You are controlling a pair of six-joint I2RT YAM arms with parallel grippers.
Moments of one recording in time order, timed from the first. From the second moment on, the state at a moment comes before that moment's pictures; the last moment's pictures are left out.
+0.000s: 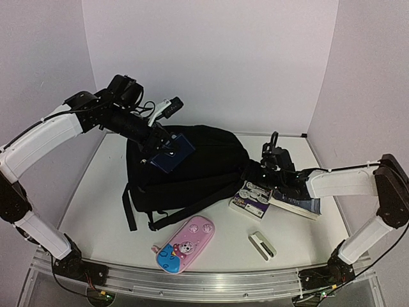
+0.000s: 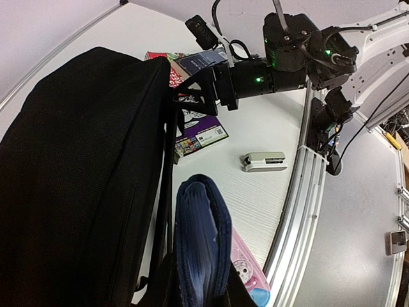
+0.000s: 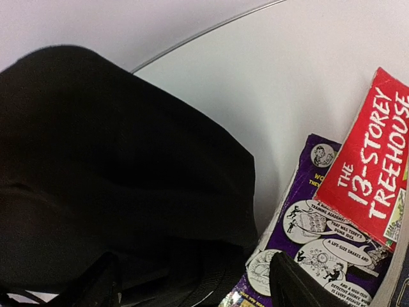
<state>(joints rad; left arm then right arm) -0.73 1.49 1.61 -0.85 0.52 0.12 0.71 1.54 0.81 0.17 0.23 0.81</state>
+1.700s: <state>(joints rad) -0.80 1.49 1.57 -0.82 0.06 0.52 0.68 1.66 0.85 0.37 0.07 0.53</state>
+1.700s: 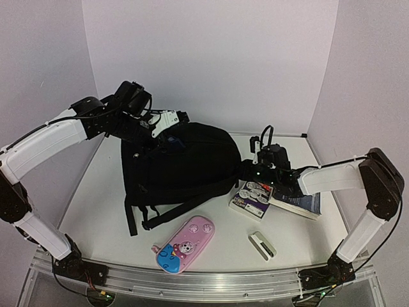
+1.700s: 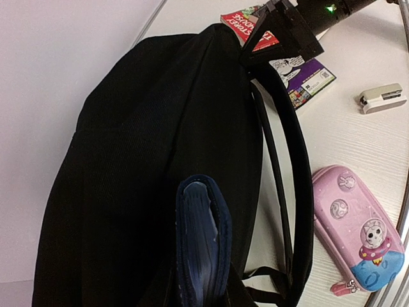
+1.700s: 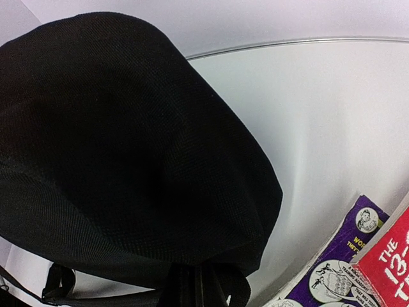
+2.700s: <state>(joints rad) -0.78 1.46 1.43 -0.61 0.10 0.69 0.68 1.62 0.81 0.38 0.03 0.52</state>
